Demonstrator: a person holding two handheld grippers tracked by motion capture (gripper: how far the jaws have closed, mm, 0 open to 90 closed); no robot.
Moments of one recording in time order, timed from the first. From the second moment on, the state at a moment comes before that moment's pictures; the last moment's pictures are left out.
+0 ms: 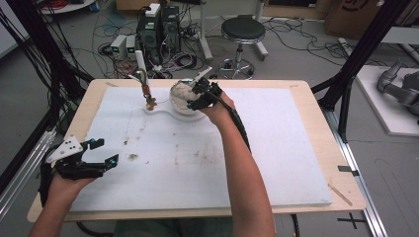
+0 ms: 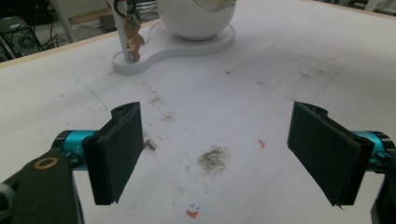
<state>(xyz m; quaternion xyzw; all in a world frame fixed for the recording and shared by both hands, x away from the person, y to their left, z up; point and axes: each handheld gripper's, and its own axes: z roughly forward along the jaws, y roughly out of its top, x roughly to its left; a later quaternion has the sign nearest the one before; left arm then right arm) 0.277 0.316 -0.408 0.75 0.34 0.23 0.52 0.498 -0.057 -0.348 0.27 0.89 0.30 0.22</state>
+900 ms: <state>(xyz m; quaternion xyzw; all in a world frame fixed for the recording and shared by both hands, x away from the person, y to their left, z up) 0.280 0.313 -0.409 0.75 0.35 0.22 0.51 0.511 -0.047 -0.361 0.31 0.88 0.27 0.23</state>
